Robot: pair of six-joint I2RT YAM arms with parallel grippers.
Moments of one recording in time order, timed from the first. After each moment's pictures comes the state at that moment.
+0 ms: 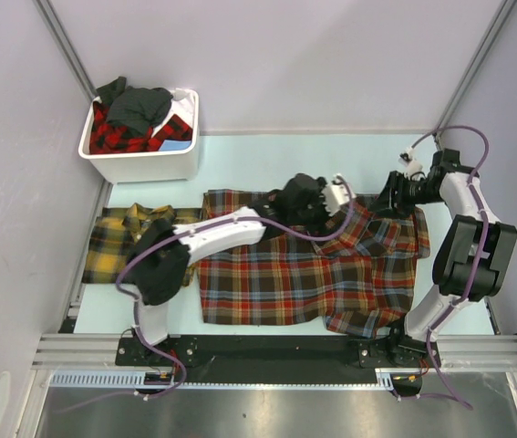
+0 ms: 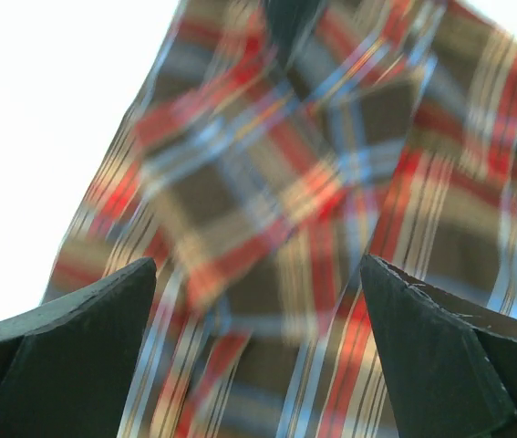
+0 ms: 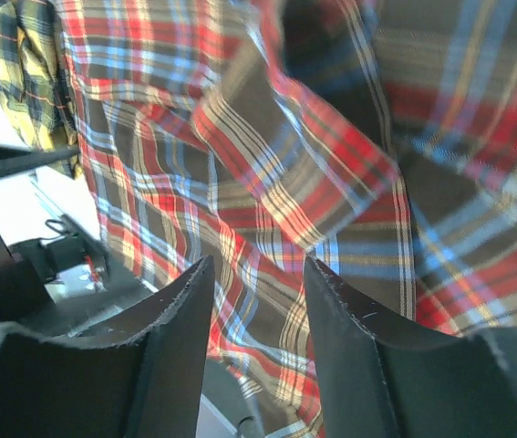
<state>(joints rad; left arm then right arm) -0.92 1.87 1.41 -0.07 0.19 0.23 -0.25 1.73 1.35 -0.89 -0.82 -0.11</state>
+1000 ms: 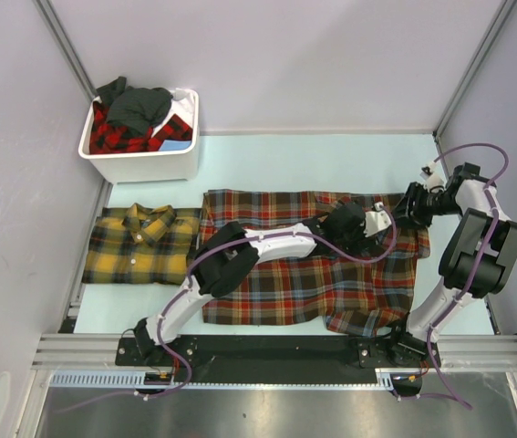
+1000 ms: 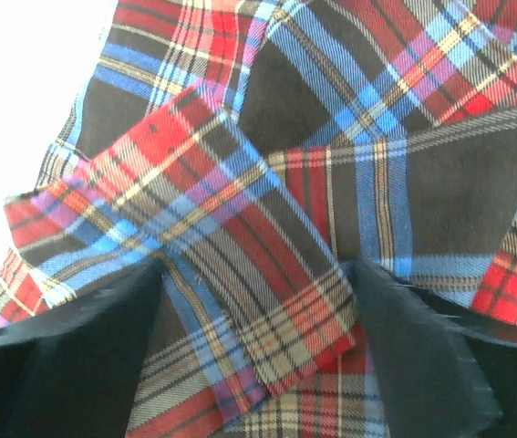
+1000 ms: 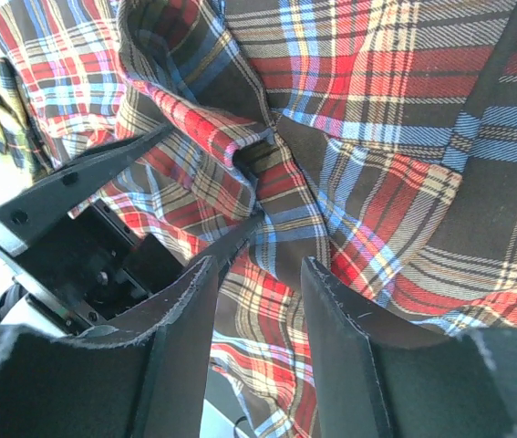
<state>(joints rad) -1.07 2.36 1.79 -0.01 -0.10 0.30 -0.41 1.78 1.29 -0.89 -0.77 -0.10</state>
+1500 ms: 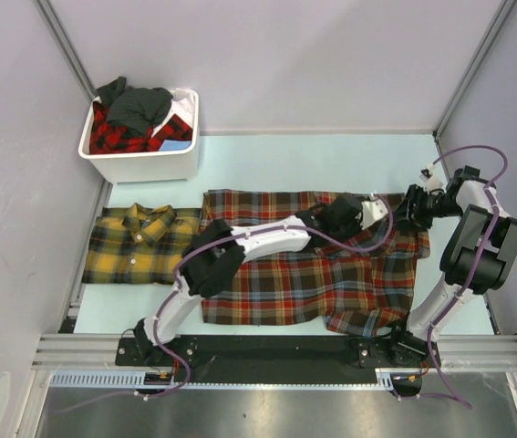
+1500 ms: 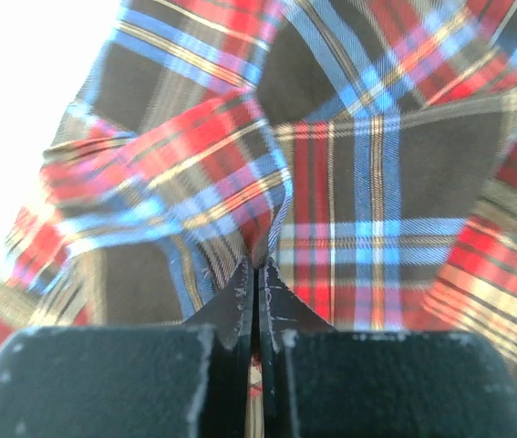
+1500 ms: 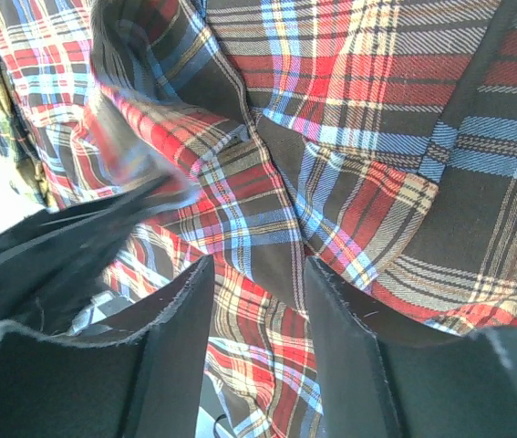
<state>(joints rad) -1.06 2.32 1.82 -0.16 -0.11 0.23 -0.42 1.82 1.29 -0.89 -0.78 -0.17</state>
